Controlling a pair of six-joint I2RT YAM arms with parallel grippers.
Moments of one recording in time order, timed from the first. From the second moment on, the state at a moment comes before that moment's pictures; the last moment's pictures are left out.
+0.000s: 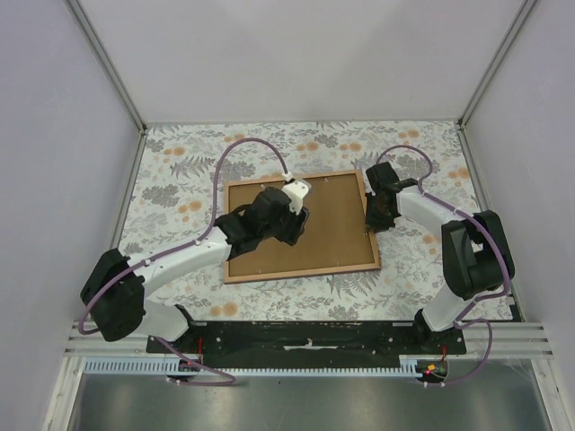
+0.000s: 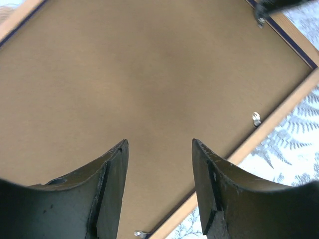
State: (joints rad) left arm -0.82 1.39 0.96 -0.22 -0.10 -0.13; right arm 0.30 1.67 1.05 -0.62 0.08 0.41
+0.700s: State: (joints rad) left arm -1.16 1.46 0.93 -0.12 -0.21 0.02; right arm 0.31 1.70 1.09 -0.66 0.06 0.41
